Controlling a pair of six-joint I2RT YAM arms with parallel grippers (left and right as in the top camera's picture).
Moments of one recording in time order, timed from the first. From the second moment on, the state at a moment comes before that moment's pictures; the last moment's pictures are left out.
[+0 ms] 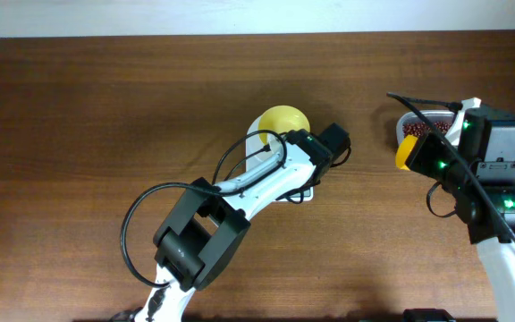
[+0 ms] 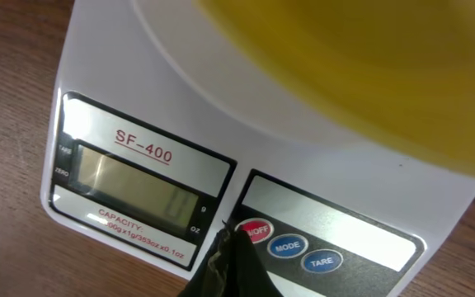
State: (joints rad) left arm -0.80 2.15 1.65 -1.03 -0.28 -1.17; right arm -0.01 1.12 1.13 -0.79 -0.05 0.38
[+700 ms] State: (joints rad) left arm -0.62 2.08 1.64 -1.15 -0.36 -1.17; right arm -0.01 1.12 1.13 -0.70 0.14 0.36
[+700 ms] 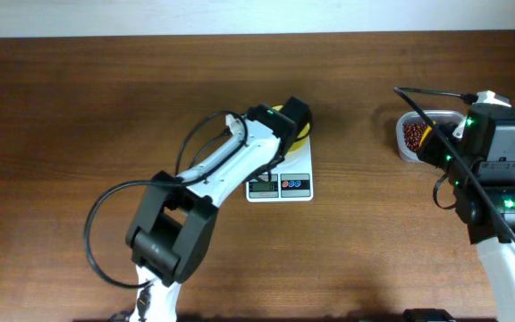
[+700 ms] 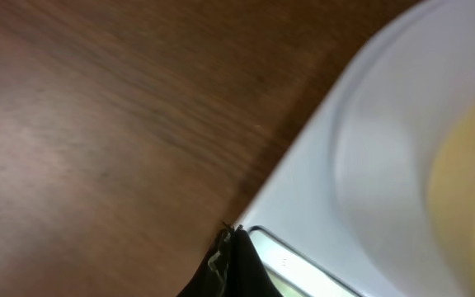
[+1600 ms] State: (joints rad) left arm 0.03 1.98 1.68 -0.72 -0.28 -0.65; right arm -0.10 1.19 1.13 -0.66 0.26 0.32
